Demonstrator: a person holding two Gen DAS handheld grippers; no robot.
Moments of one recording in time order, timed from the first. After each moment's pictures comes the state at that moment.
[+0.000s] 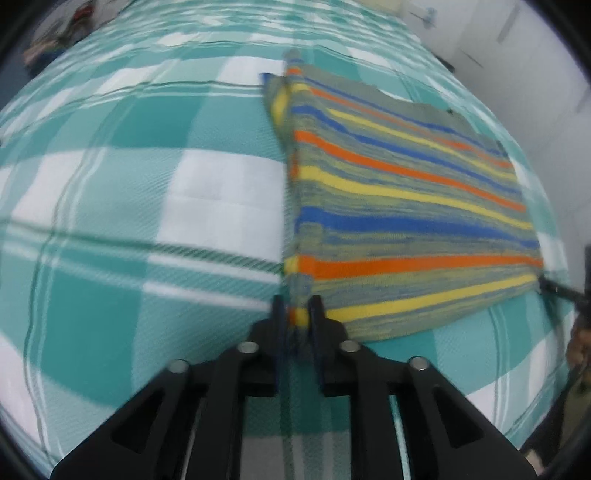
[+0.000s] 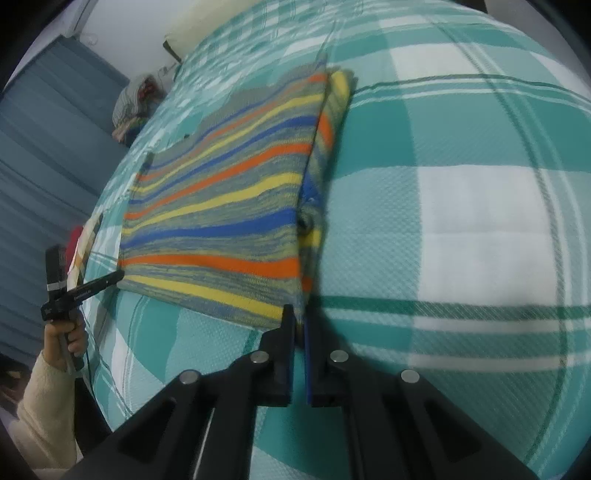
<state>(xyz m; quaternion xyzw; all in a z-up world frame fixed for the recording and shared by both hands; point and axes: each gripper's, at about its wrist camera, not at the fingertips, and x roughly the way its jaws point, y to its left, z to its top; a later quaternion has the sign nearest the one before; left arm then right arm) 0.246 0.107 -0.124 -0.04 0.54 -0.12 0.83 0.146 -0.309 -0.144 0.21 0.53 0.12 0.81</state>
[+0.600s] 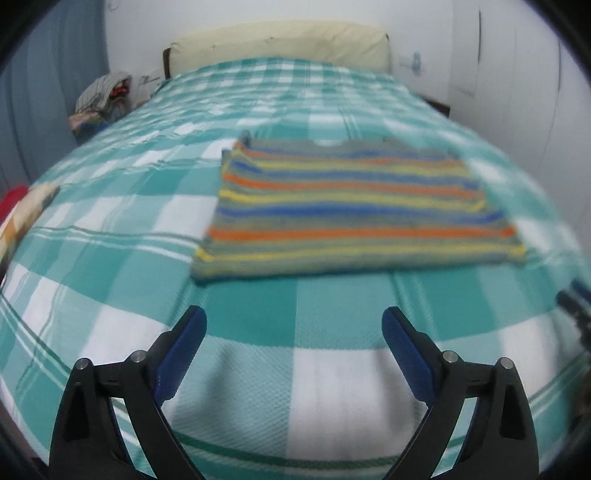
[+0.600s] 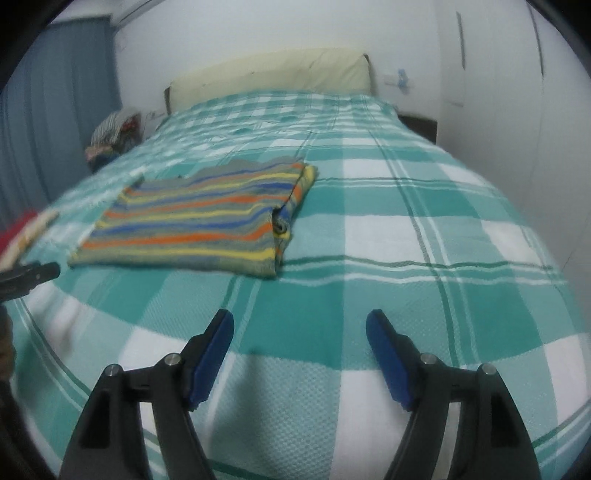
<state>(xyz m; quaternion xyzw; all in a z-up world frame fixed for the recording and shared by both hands) 0.123 0.009 -0.098 0.04 0.39 -0.05 0.92 0.027 -0.260 -0.112 0.04 0.35 -0.03 0.93</state>
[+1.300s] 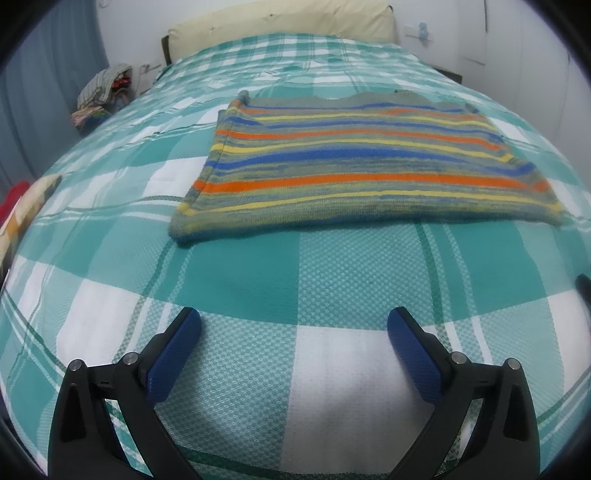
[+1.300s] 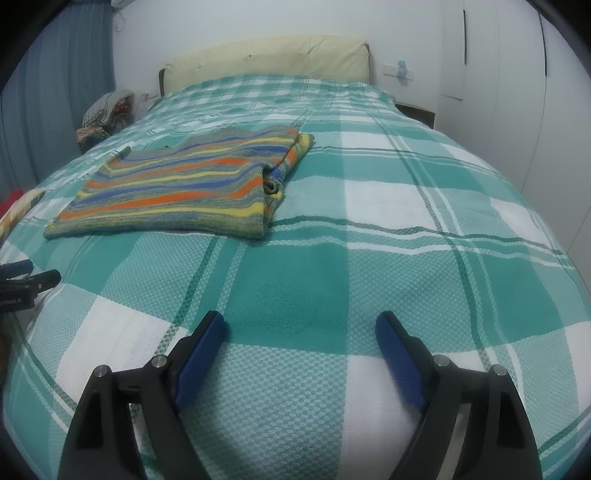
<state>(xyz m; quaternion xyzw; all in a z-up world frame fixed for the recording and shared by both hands) 0.126 -0.001 -0.132 0.07 0.42 -0.03 0.90 0.033 -0.259 -0.149 0.03 0.38 -0.04 0.92</state>
